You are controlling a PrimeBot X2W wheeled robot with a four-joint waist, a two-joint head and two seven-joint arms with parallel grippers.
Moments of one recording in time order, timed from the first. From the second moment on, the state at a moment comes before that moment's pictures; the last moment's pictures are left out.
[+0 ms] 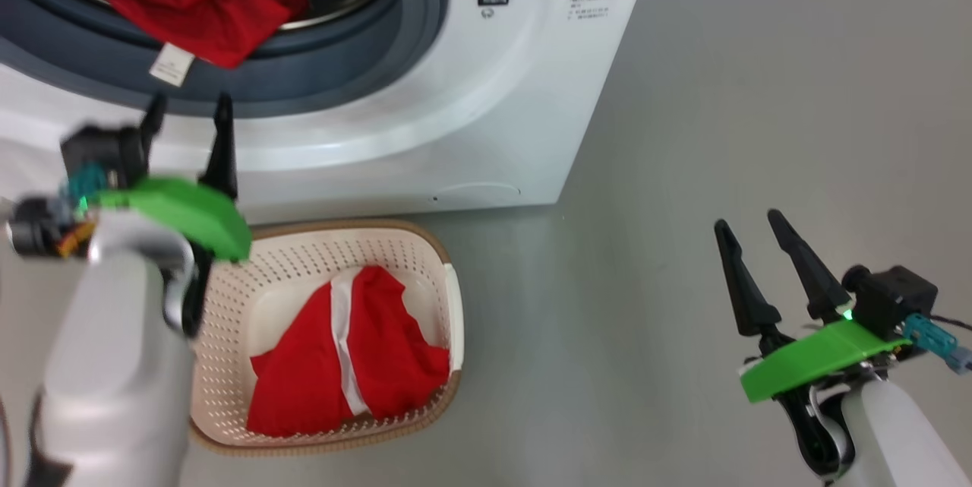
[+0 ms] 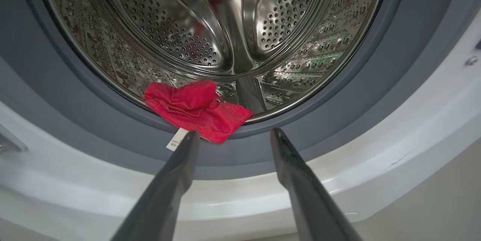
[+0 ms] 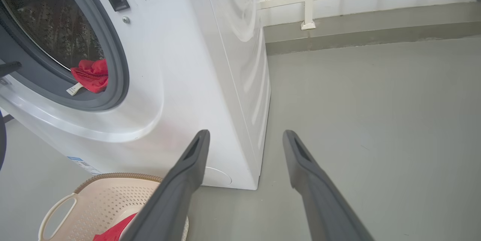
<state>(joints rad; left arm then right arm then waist) -0.70 0.10 -0.07 0.63 -0.17 -0.12 -0.11 -0.27 -0.20 0.10 0.27 0.39 0.13 -0.25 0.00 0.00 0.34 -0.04</state>
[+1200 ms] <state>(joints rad) -1.34 0.22 -0.30 1.28 0.07 -0.09 0.10 -0.40 -0.15 0.19 0.27 0.39 0.13 -0.25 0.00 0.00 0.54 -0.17</state>
